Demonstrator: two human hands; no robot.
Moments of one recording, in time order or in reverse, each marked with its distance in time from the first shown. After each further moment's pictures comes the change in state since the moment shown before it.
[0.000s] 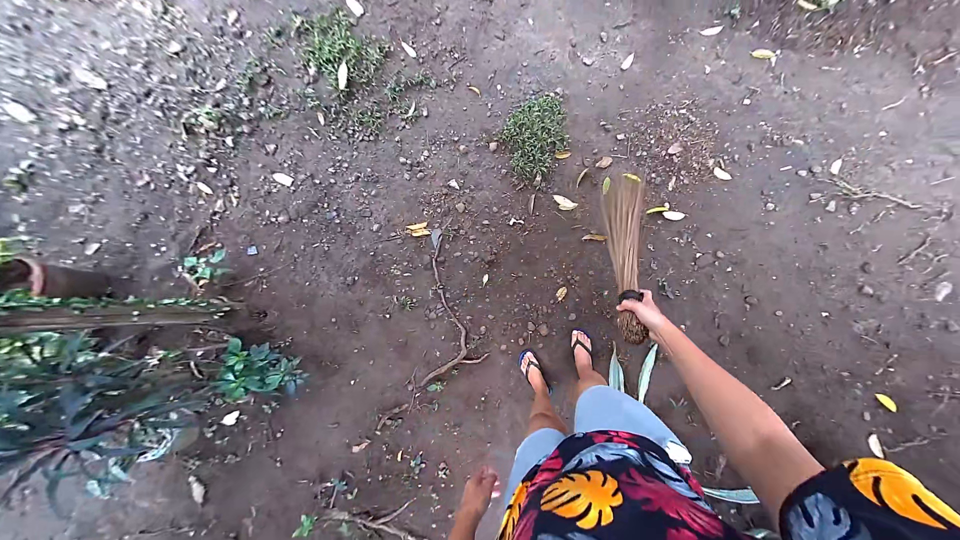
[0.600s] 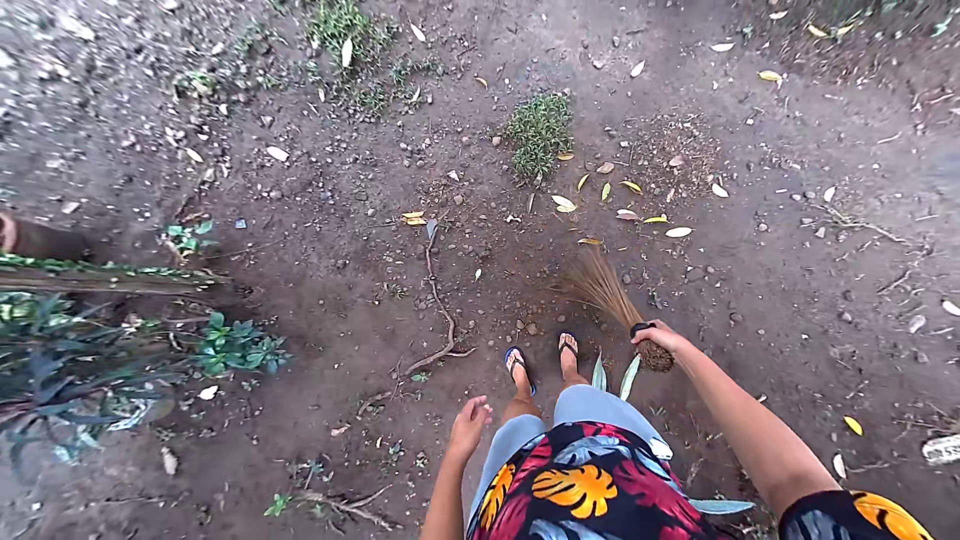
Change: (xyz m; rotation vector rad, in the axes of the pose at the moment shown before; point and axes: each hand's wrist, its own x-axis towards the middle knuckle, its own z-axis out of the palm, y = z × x) left_hand -0.010 0.129 0.007 -0.073 0.055 0.272; right_hand -0.021 -0.011 -0.067 -0.318 -0.096 0.237
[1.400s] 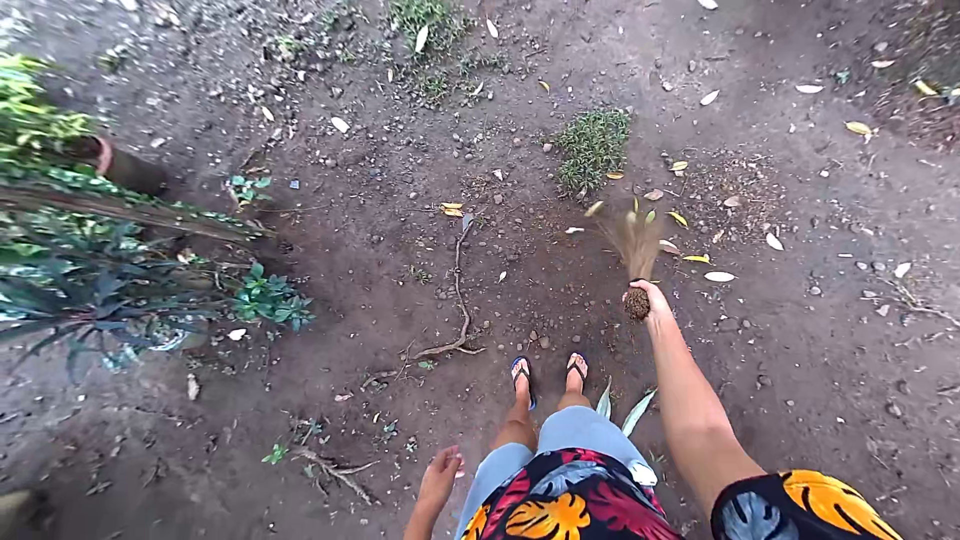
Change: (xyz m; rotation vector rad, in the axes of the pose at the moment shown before) left_hand -0.029 -0.051 -0.025 -0.150 0.170 -0.273; right_hand 0.110 -0.169 0.063 0.659 0.144 -0.196
